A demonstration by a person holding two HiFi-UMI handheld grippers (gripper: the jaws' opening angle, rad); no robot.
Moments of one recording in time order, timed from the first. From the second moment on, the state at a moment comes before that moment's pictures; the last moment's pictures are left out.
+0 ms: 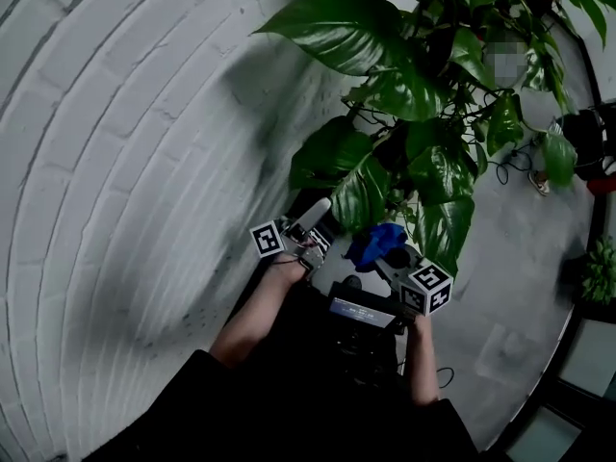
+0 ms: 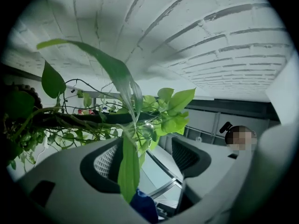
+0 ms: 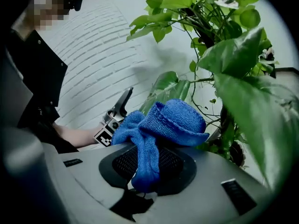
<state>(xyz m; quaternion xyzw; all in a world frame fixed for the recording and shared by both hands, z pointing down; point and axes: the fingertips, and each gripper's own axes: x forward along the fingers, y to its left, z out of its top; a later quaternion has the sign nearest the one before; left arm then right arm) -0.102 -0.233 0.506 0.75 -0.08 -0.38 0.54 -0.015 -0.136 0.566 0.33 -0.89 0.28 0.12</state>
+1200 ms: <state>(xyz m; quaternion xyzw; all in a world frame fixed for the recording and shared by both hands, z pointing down) -0.193 -0.272 0.476 0.76 -0.13 -0.47 0.43 -0.036 -0.324 0.417 0.46 -0.88 0.13 0.05</state>
